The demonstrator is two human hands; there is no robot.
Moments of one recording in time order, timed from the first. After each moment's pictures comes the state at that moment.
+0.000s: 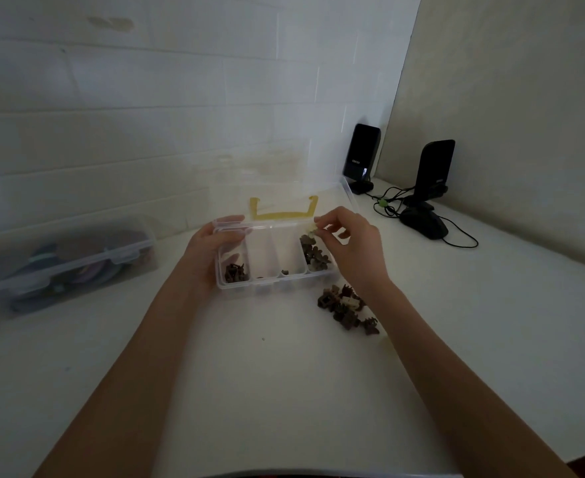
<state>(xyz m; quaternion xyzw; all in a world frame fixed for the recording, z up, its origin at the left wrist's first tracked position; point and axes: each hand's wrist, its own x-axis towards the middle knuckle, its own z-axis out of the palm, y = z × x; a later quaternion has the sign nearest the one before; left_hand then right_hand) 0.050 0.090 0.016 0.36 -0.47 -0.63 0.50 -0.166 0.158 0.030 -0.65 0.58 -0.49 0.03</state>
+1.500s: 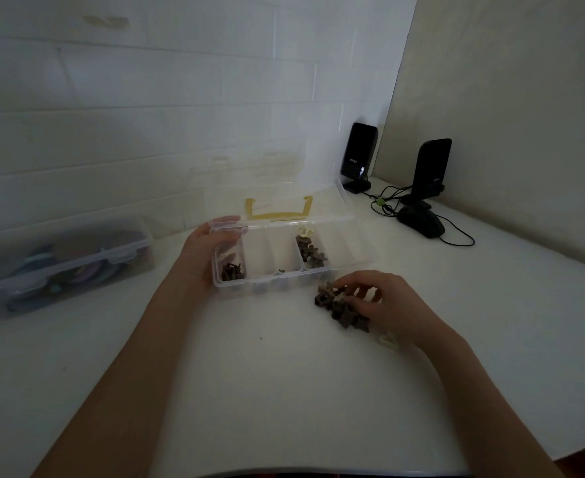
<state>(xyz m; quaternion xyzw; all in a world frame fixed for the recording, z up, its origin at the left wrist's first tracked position) 0.051 0.088 0.013 0.37 -0.46 -0.63 0.51 -0.209 0.222 0.004 -0.71 0.61 -0.31 0.16</state>
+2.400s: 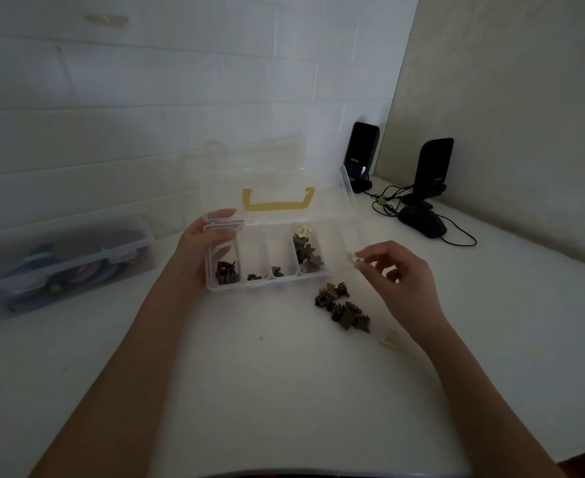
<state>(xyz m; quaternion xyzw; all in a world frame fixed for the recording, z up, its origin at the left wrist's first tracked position) 0.060 0.091 0.017 0.35 -0.50 -0.61 0.51 -0.202 0.224 0.015 -0.61 0.56 -0.55 0.11</state>
